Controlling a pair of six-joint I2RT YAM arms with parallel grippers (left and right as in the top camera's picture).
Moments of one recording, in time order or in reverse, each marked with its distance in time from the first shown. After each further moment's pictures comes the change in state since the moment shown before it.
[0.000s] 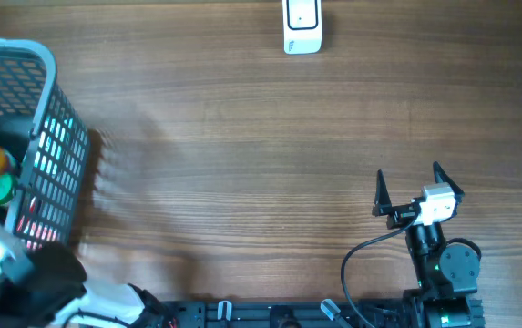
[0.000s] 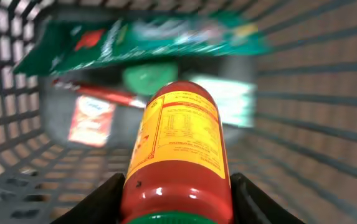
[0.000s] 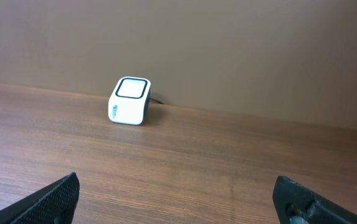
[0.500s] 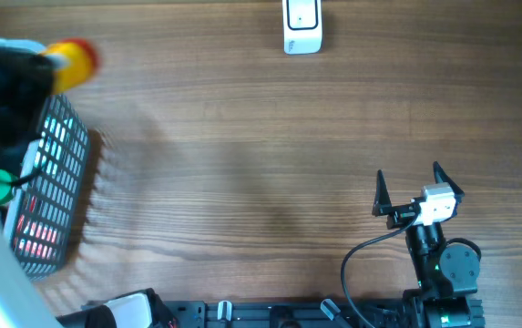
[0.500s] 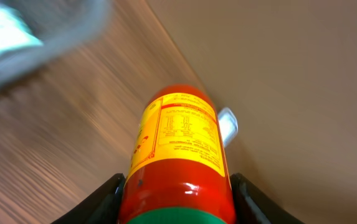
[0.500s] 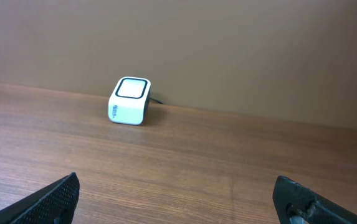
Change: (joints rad) left arm -0.469 -0.280 0.129 0.062 0.327 -0.001; right arm 0.000 0.000 0.000 0.000 0.000 0.000
